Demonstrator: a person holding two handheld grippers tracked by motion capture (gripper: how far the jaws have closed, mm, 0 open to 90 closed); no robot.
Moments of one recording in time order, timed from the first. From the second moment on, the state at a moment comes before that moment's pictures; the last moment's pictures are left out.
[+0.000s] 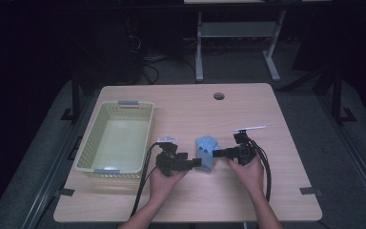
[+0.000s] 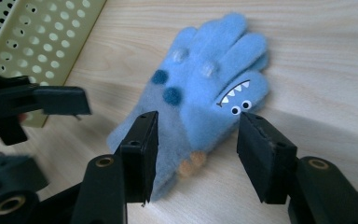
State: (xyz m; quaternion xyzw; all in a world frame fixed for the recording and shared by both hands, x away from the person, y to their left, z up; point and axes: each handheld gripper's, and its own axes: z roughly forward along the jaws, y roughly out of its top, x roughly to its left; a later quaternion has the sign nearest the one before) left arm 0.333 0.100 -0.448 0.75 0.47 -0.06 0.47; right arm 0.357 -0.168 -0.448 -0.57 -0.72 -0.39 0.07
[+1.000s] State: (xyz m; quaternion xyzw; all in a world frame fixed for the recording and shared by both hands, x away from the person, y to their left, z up) left arm 0.363 0.095 -0.480 0.69 0.54 -0.17 0.44; right arm 0.356 -0.161 -0.471 -0.60 -0.68 -0.40 0.11
